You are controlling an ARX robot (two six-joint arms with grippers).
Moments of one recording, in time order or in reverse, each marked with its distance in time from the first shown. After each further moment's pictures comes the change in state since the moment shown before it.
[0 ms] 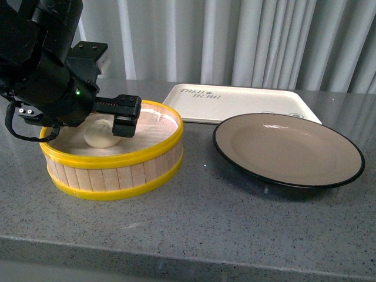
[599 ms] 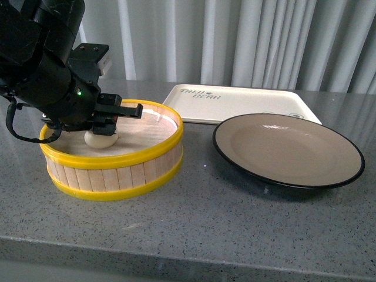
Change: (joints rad) left arm -0.011 -0.024 0.001 -0.018 0.029 -0.017; right arm 0.000 0.000 0.000 0.000 0.000 0.000
